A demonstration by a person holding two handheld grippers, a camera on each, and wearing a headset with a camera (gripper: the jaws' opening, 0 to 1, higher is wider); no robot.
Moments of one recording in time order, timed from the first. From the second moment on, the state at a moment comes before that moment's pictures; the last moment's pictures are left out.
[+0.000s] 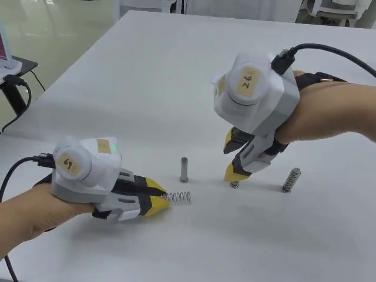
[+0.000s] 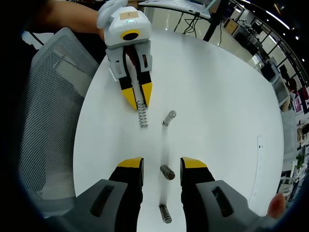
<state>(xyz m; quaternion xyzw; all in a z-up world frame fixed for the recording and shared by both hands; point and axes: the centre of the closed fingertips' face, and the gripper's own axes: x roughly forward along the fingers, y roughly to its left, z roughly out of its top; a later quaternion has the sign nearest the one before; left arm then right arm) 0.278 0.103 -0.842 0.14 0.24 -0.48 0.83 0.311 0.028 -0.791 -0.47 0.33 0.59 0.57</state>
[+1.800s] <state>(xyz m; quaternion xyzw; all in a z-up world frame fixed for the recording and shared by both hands) 0.264 0.064 -0.754 0.17 0.15 -0.50 0.84 0.265 0.047 -0.785 -0.45 0.31 0.63 0.55</state>
